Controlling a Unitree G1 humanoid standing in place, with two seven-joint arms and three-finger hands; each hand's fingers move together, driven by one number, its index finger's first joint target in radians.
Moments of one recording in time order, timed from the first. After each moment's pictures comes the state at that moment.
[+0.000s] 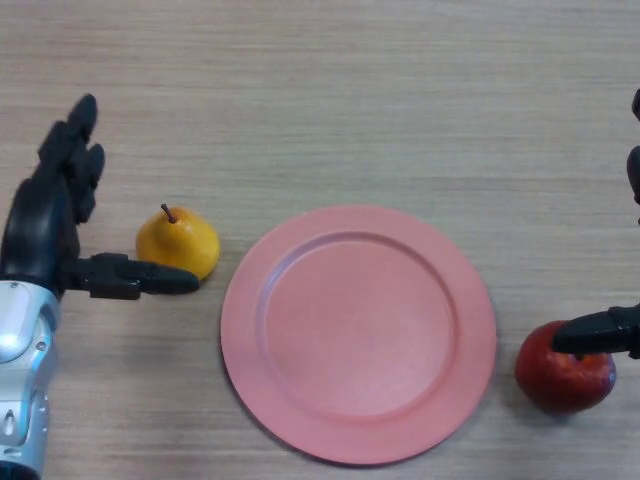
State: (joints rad) left arm -0.34 0.34 0.11 0.37 -0.13 -0.12 -0.11; right arm -0.01 -0.30 -0.27 -0.64 0.31 0.60 0.19
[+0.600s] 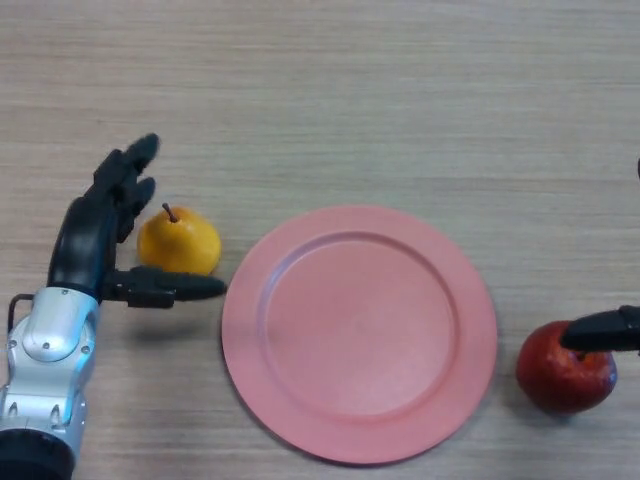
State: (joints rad) left arm -0.48 0.30 0.07 0.78 0.01 -0.36 -0.07; right arm 0.00 -0.30 -0.29 -0.64 0.30 0.60 0.21
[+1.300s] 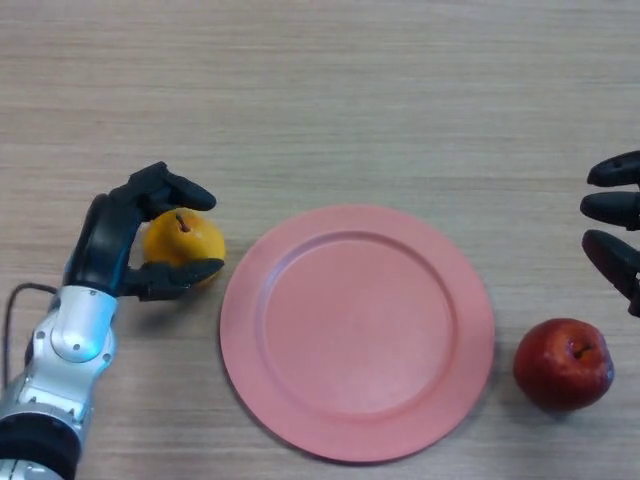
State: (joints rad) left arm -0.54 0.31 0.01 0.91 0.31 -0.50 0.12; right arm 0.00 -0.30 -0.30 -0.64 0.28 0.60 0.21
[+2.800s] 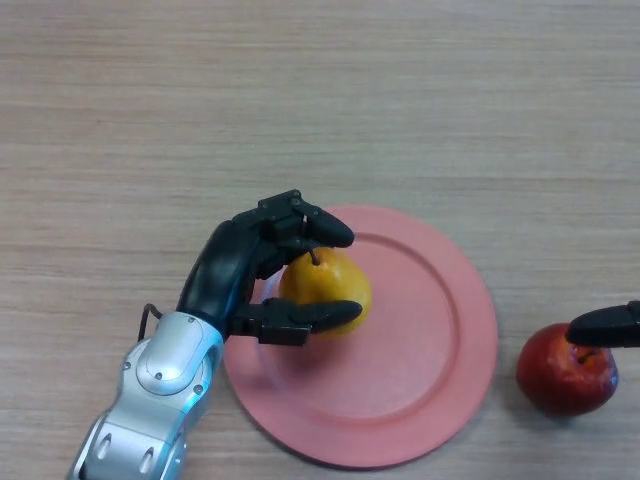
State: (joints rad) left arm -0.24 0.18 -0.22 0.05 -0.06 0.13 -0.08; right arm 0.00 -0.30 -0.30 -0.69 0.28 0.62 0.17
